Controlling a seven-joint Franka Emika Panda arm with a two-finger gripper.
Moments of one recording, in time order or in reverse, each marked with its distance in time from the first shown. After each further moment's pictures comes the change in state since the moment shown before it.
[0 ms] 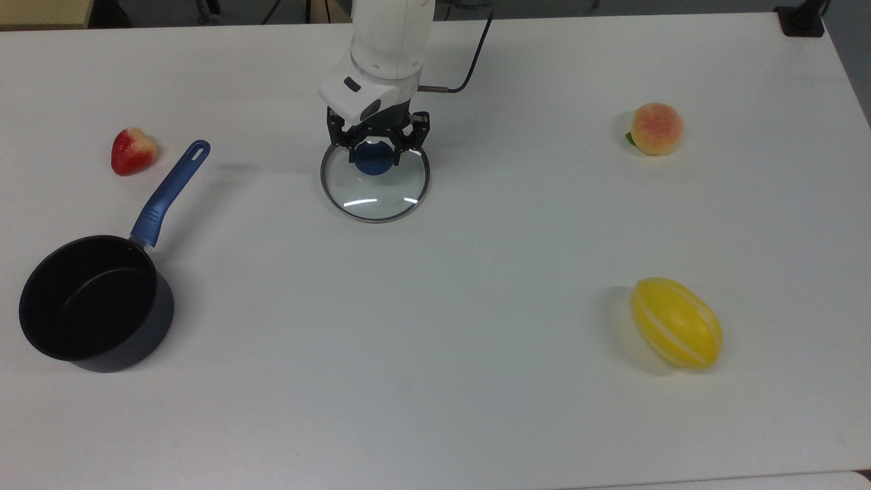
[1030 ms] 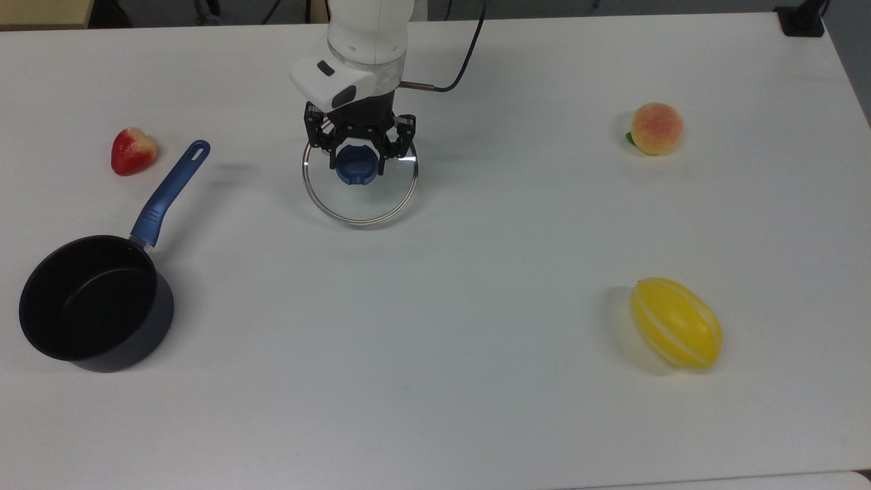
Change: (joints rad) arm -0.026 0.000 -0.006 0.103 0.000 0.000 0.032
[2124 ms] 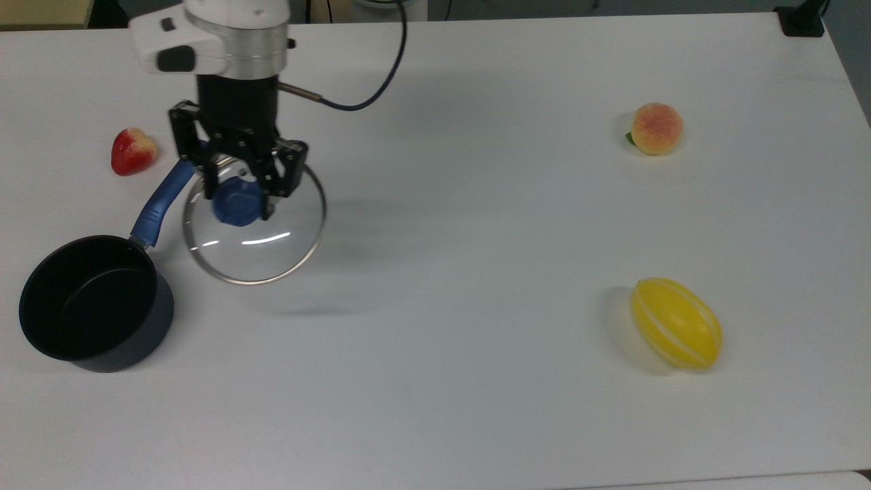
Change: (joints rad) arm -0.009 0.155 -0.118 0.446 0.000 0.002 0.136
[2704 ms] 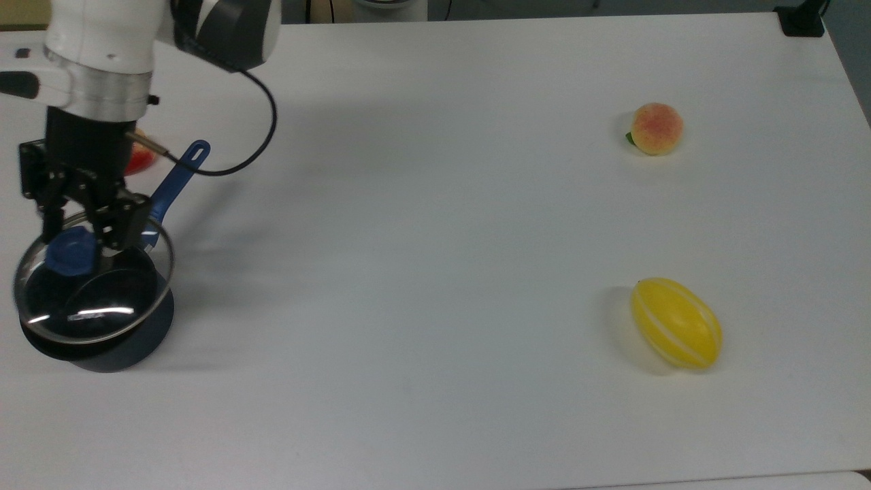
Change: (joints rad) arm -0.009 0.207 -0.223 0.188 0.000 0.299 -0.003
